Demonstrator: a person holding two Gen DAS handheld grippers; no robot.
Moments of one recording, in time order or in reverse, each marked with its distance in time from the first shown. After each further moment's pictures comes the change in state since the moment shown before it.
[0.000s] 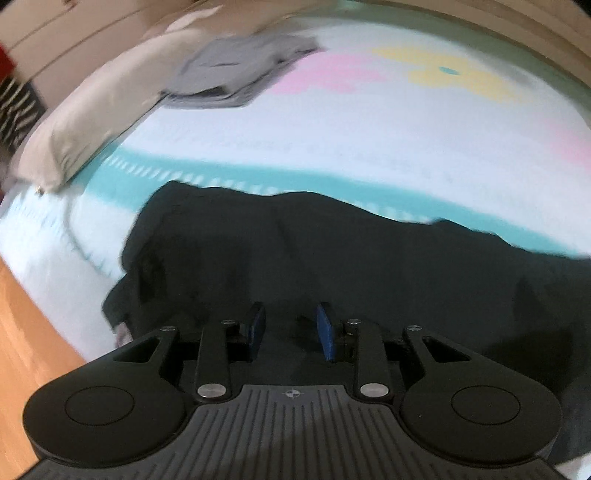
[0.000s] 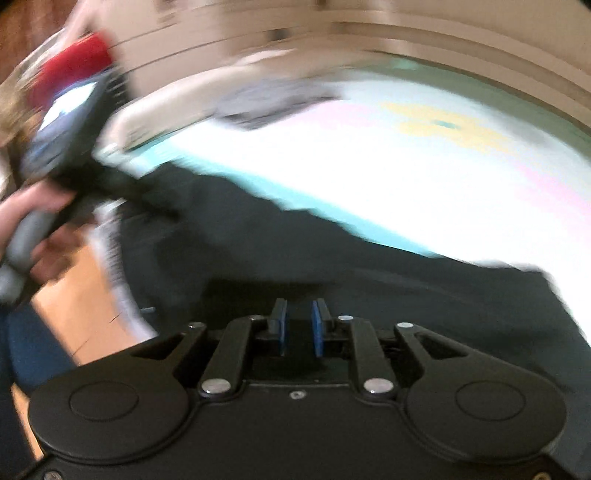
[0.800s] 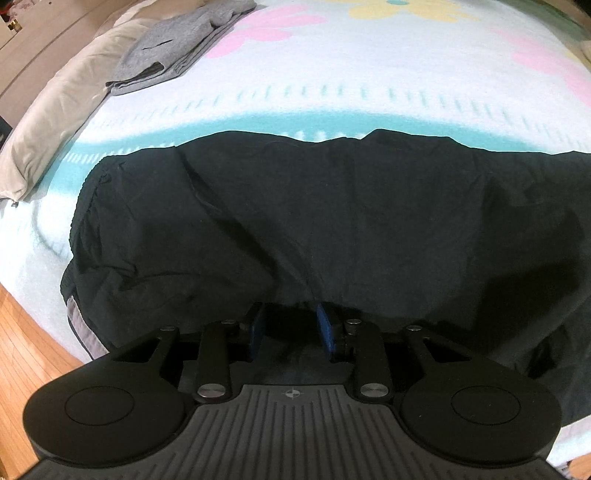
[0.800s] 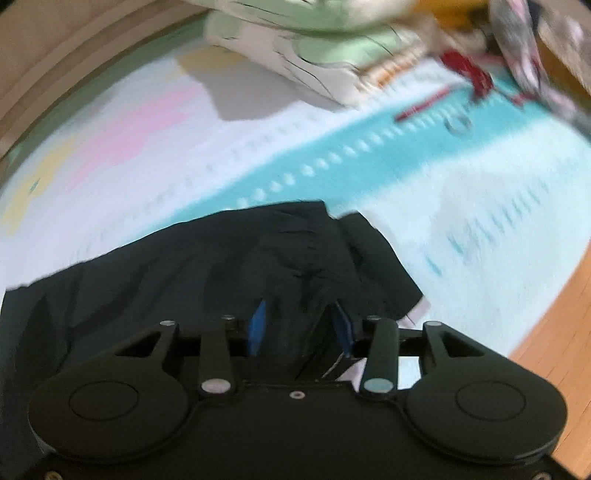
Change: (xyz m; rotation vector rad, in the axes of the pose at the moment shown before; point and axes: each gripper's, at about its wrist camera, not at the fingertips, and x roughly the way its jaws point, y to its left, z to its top) left arm 0.021 -0.061 -0.025 0.142 0.116 0.028; right arm -0.098 -0.246 -0.132 0.995 0.088 -0.576
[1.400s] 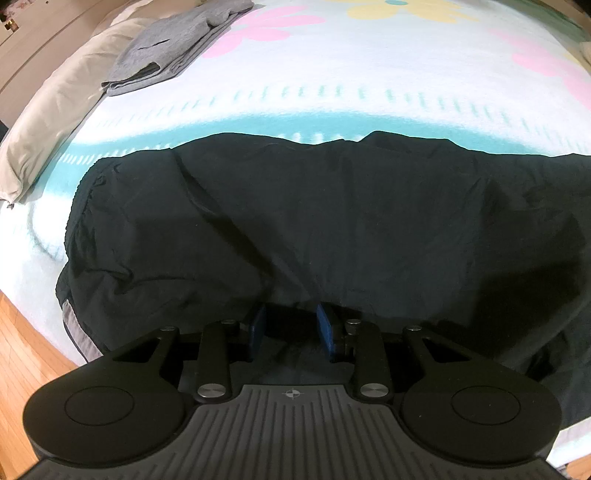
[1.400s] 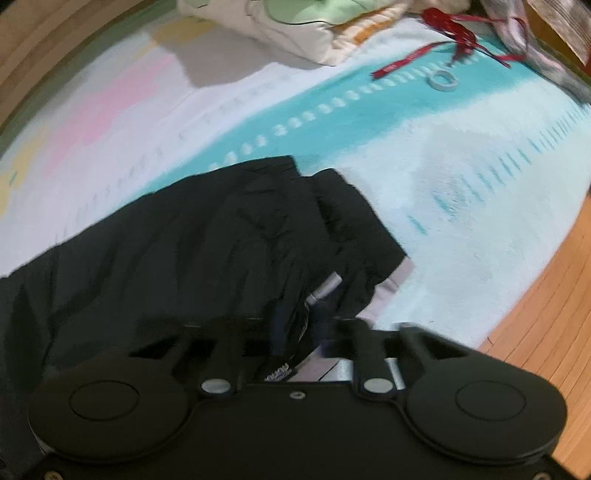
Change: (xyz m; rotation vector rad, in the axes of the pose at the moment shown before) left arm 0.001 0.000 0.002 0.002 0.000 -0.010; right arm 0.013 0.000 -0.008 -0.019 0.085 -0.057
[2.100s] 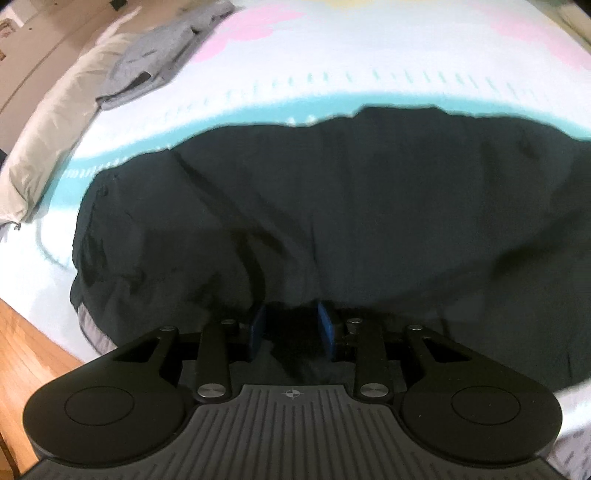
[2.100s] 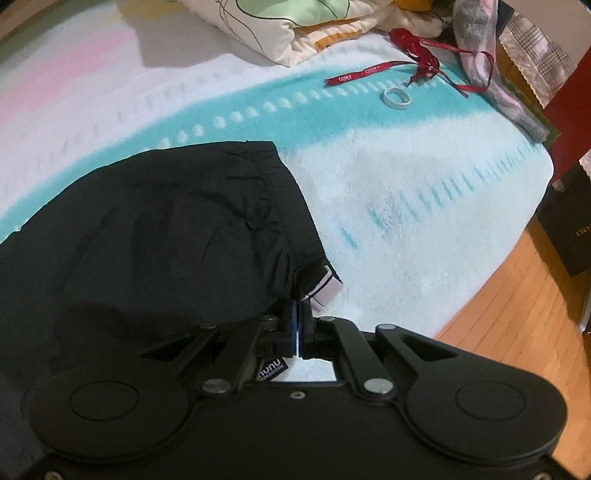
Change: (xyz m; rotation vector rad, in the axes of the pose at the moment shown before) left arm -0.007 -0.002 -0.020 0.108 0.013 0.023; right arm 0.008 -0.001 0.001 -0.083 -0.002 -0.271
